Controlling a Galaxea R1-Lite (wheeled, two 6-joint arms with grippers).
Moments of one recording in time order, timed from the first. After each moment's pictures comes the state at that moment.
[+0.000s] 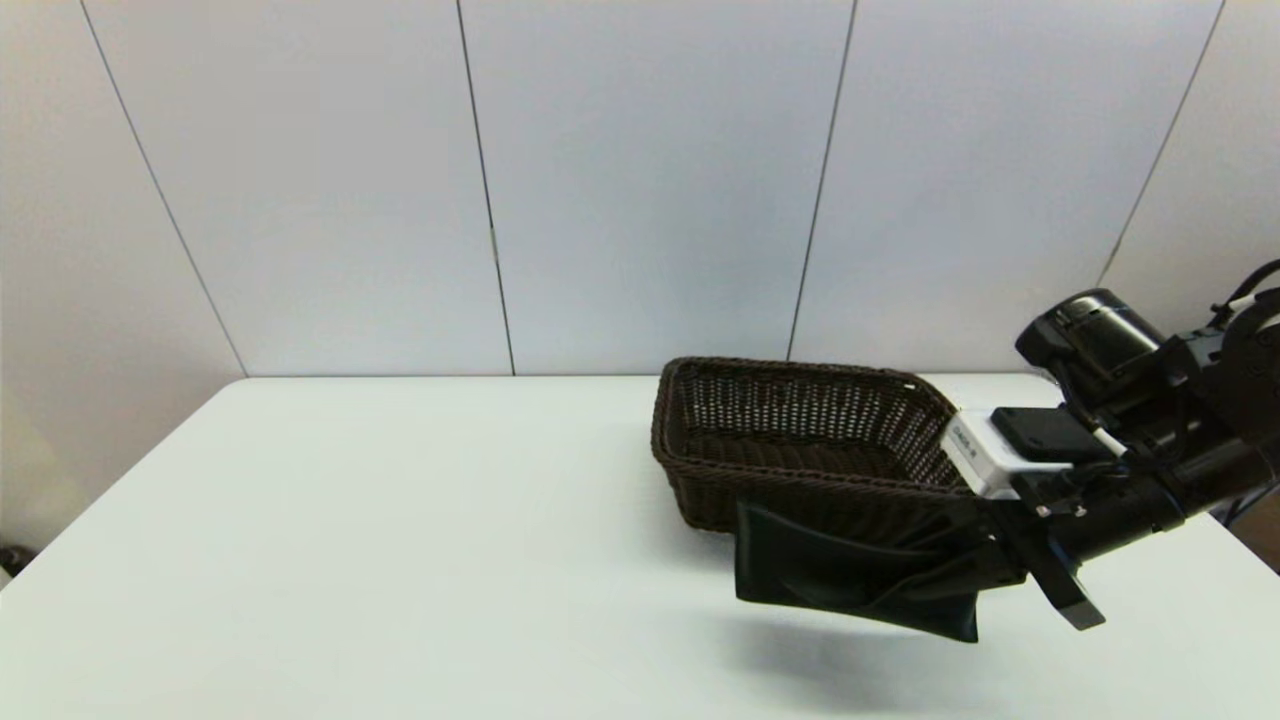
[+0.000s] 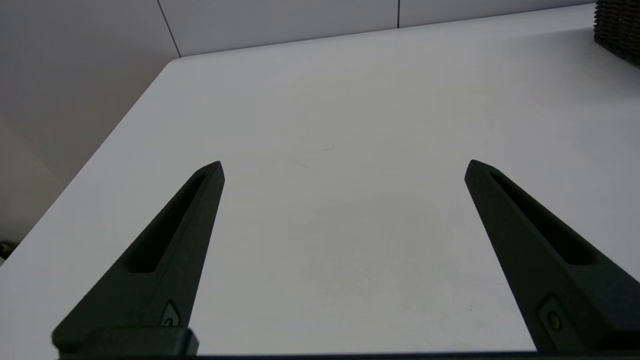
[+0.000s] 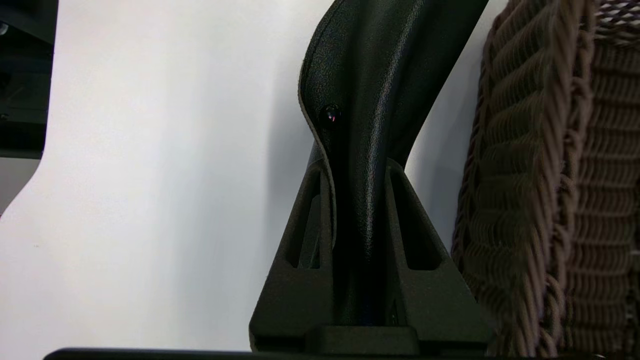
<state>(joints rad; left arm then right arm) 0.00 0.00 -0.01 0.02 -0.04 0.14 0.22 1.68 -1.12 0.65 0.74 -1.32</state>
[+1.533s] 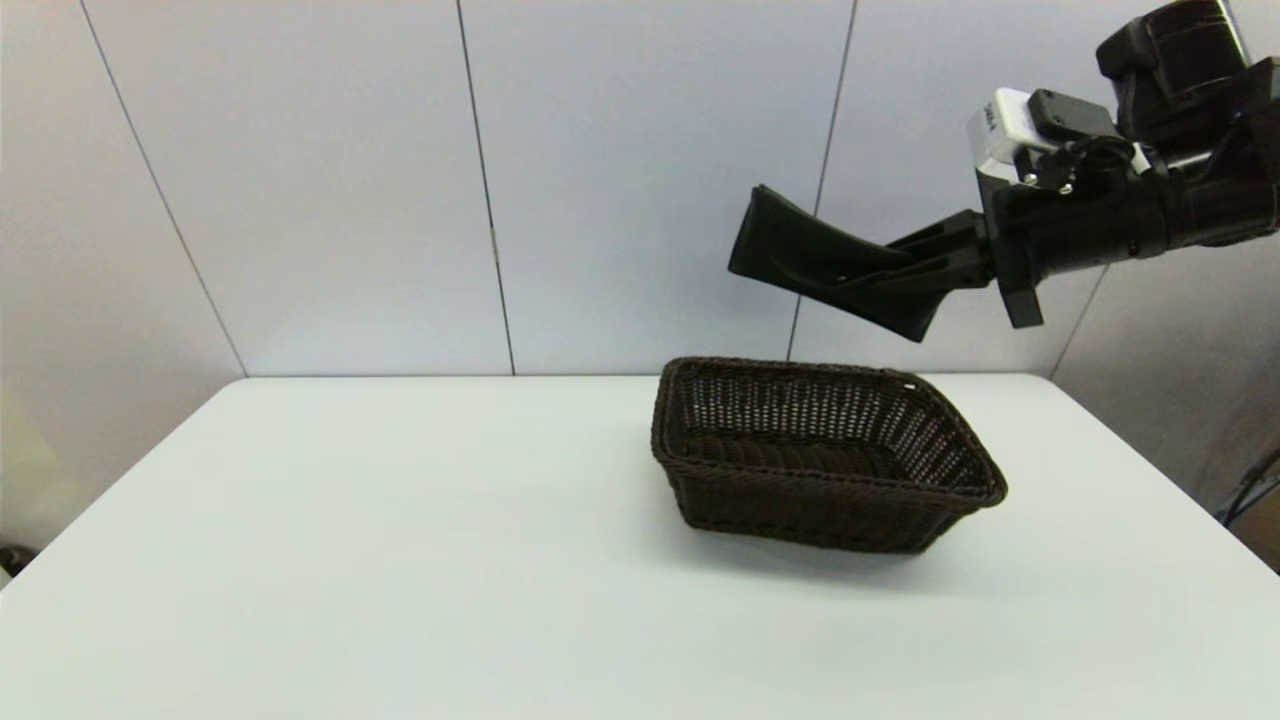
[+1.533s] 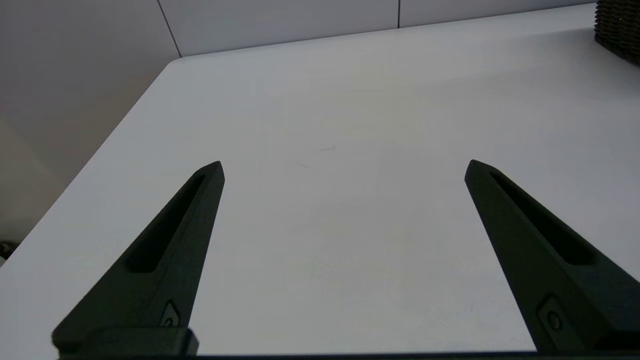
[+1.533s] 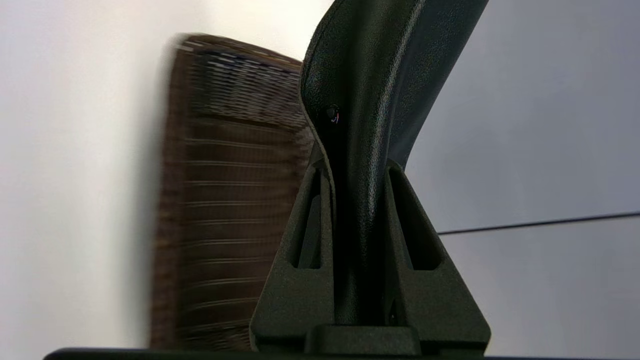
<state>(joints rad) 0.00 0.00 -0.01 0.02 -0.04 0.14 0.13 1.83 -1.82 0.64 0.73 -1.16</state>
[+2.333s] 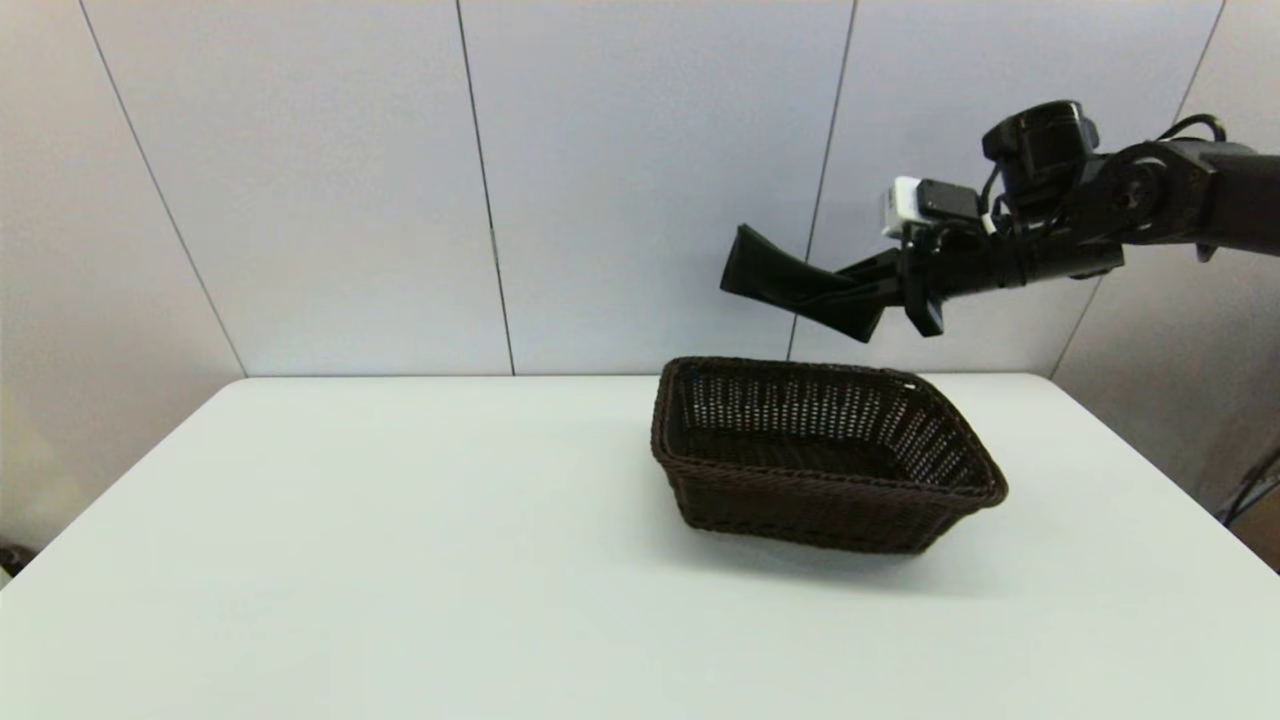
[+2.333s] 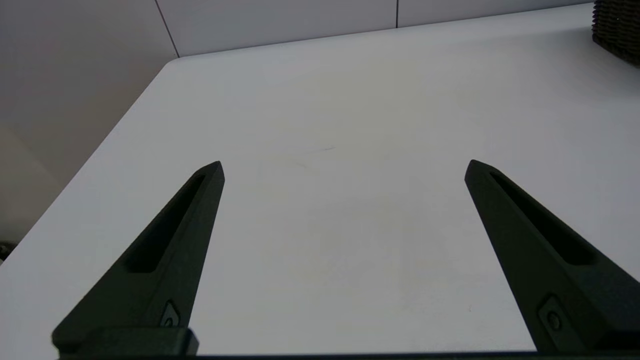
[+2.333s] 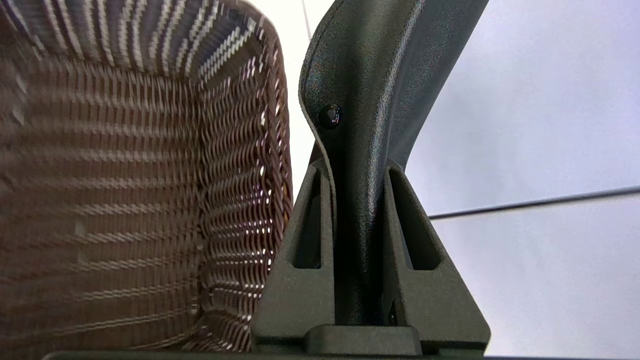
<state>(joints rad) 0.00 0.00 -0.01 0.02 -0.04 0.14 0.09 2.12 -1.95 0.49 0.73 -1.24</state>
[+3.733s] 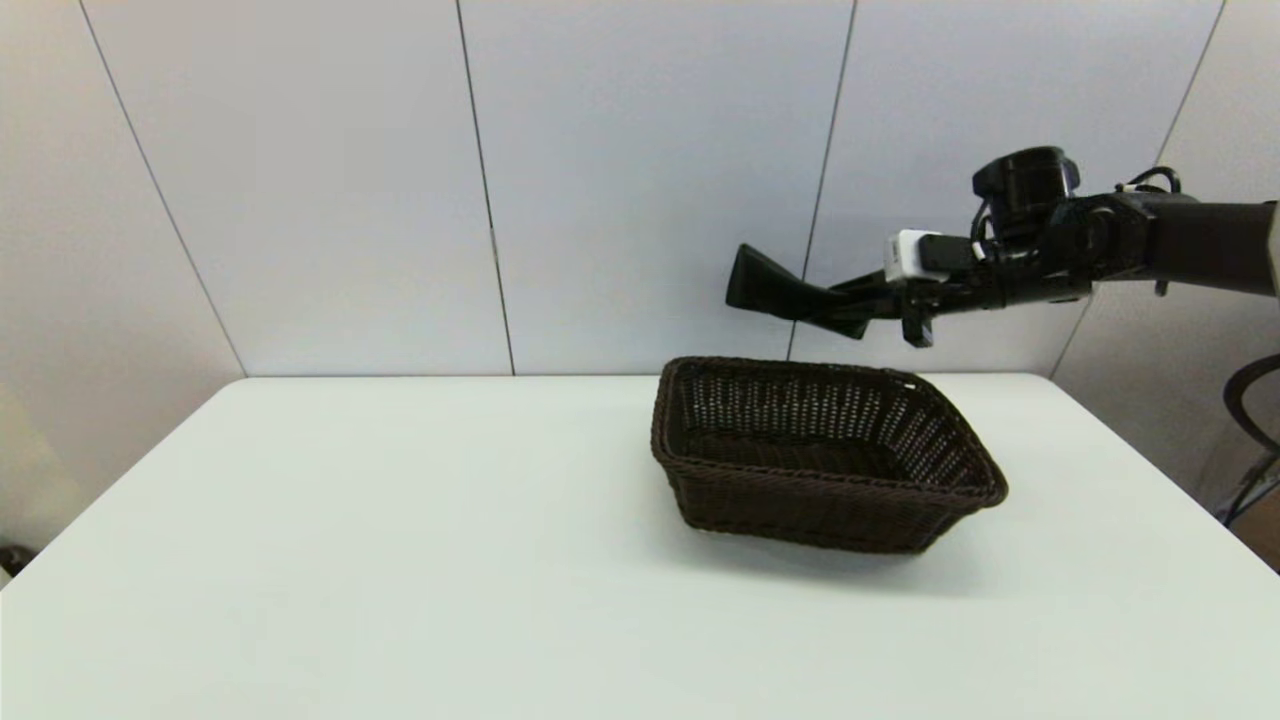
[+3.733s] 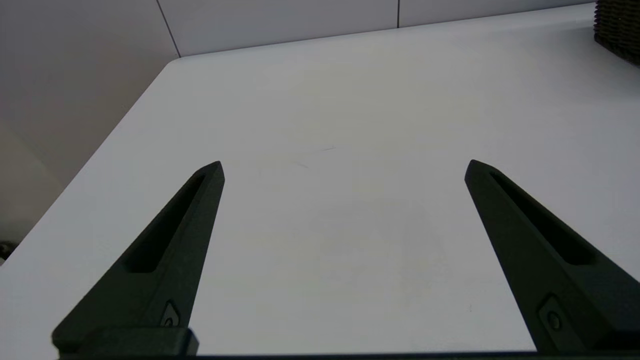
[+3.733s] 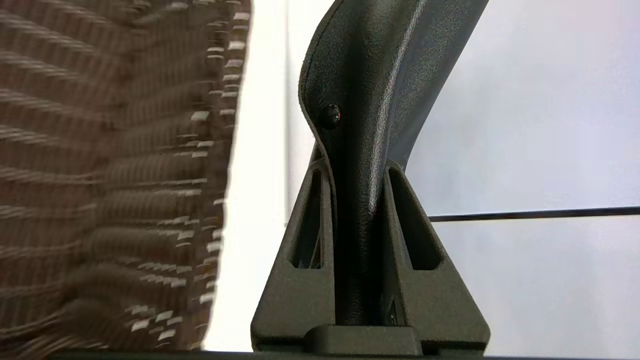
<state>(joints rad) 0.00 0.00 -0.01 0.02 -0.04 0.14 0.04 2.23 -1.97 0.40 0.84 -1.49</state>
